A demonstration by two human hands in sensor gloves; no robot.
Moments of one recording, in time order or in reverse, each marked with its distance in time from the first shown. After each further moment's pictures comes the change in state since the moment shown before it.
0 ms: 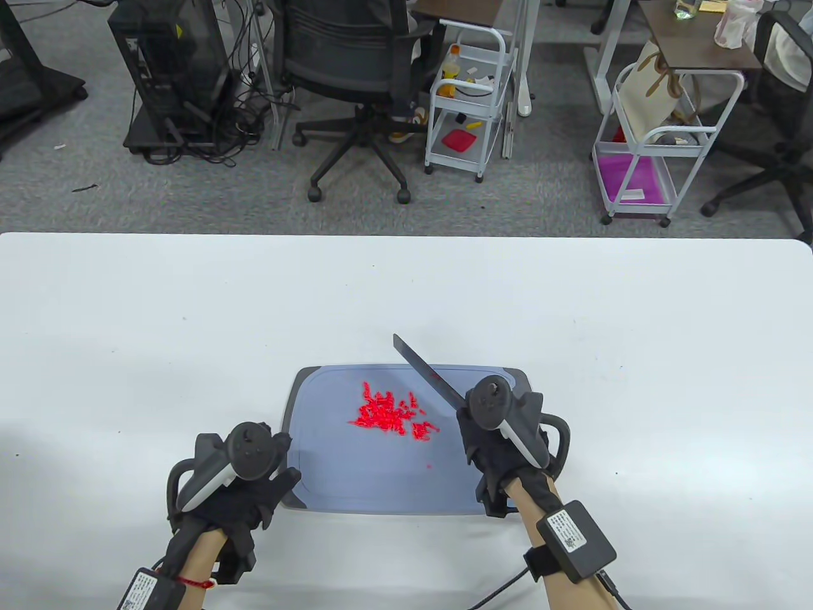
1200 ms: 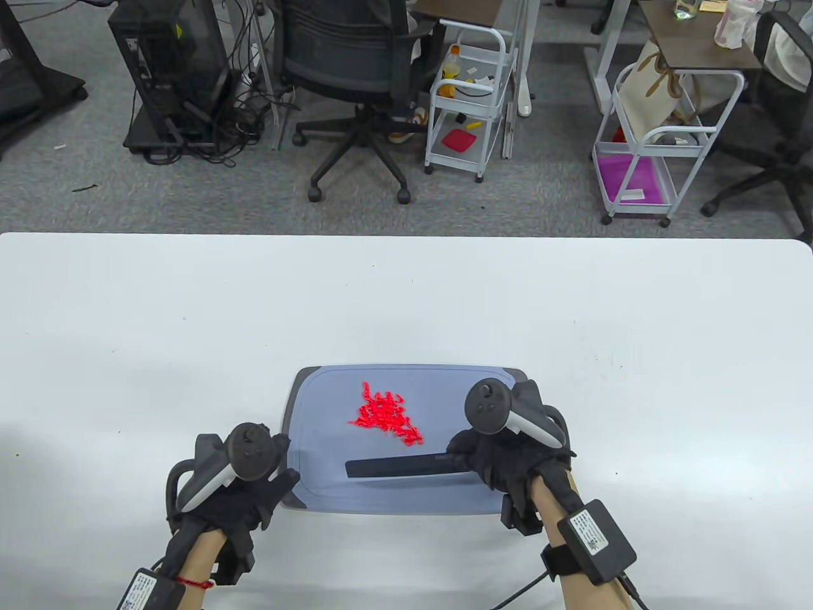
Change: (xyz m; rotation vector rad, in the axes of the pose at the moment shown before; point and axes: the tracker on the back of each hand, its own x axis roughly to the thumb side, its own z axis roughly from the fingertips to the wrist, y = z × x) left_hand -0.003 0.000 -0.001 -0.003 0.008 0.001; right_hand 0.010 -0.008 0.001 0.398 -0.363 0.038
